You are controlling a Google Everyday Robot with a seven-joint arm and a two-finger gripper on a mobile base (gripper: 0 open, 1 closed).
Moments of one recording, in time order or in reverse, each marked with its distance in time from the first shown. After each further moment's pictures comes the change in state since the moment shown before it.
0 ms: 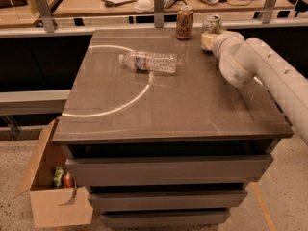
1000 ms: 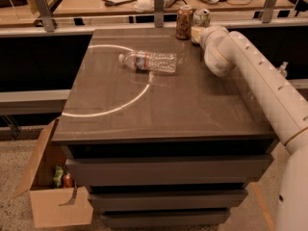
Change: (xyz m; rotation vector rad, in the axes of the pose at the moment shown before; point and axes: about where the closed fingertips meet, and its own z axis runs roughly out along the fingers) arm -0.009 0.026 0.059 0.005 -0.019 0.060
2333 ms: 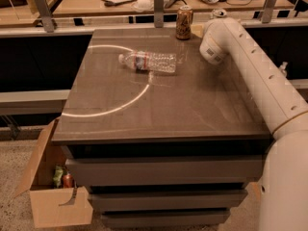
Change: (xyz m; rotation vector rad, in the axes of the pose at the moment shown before) arm -0.009 -0.031 0.011 0.189 0.093 -0.040
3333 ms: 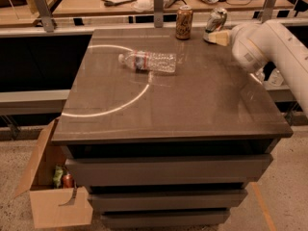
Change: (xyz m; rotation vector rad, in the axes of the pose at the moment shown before) arm 0.016 -0.069 -0.070 -0.043 0.060 -0.052
